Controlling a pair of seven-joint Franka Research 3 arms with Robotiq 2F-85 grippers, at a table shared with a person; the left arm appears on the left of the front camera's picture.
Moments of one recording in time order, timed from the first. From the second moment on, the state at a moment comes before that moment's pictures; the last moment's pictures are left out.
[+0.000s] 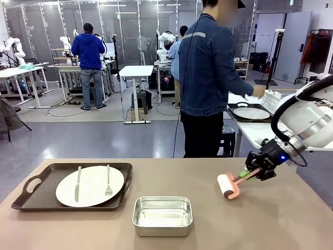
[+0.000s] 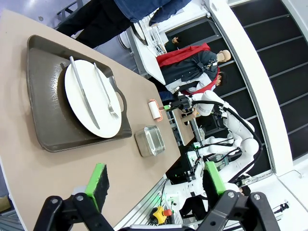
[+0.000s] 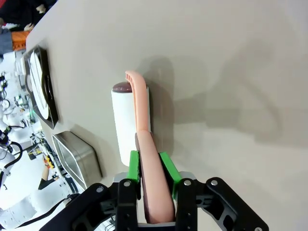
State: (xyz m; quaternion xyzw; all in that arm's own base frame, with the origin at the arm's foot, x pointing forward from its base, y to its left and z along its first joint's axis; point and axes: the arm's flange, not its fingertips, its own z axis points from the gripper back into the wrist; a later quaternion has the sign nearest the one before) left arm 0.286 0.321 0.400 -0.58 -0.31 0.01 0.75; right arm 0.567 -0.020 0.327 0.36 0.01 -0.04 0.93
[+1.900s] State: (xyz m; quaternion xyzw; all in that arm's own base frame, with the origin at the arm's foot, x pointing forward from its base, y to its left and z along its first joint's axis) left arm 0.286 0.321 0.400 -0.58 -0.31 0.01 0.75; right arm 0.506 -0.099 0.506 0.07 -0.16 0.01 0.98
